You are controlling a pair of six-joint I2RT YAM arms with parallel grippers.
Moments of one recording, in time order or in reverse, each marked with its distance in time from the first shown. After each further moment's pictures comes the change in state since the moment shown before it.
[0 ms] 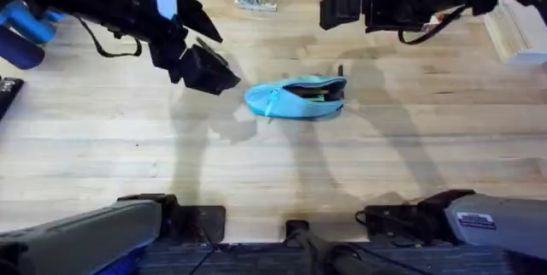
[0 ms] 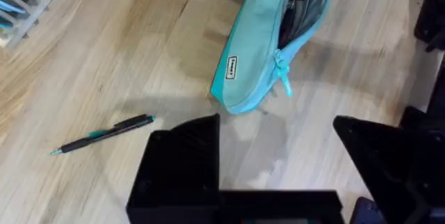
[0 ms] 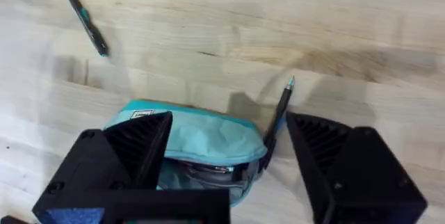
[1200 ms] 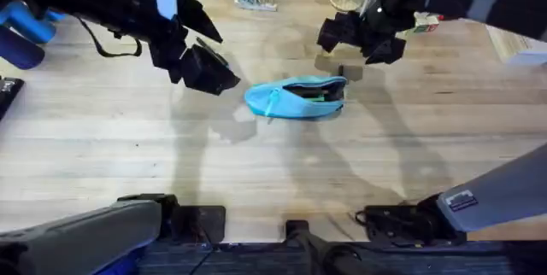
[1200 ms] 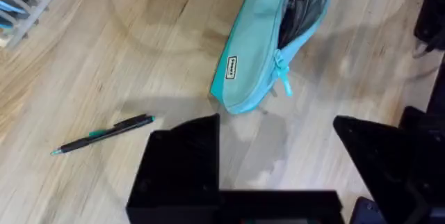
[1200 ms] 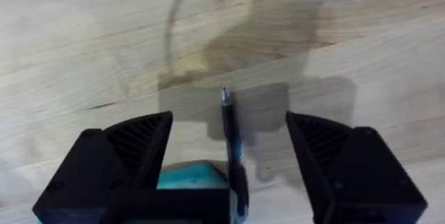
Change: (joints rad) left arm 0.000 0.000 0.000 0.000 0.000 0.000; right arm -0.006 0.334 0.000 0.047 0.263 0.342
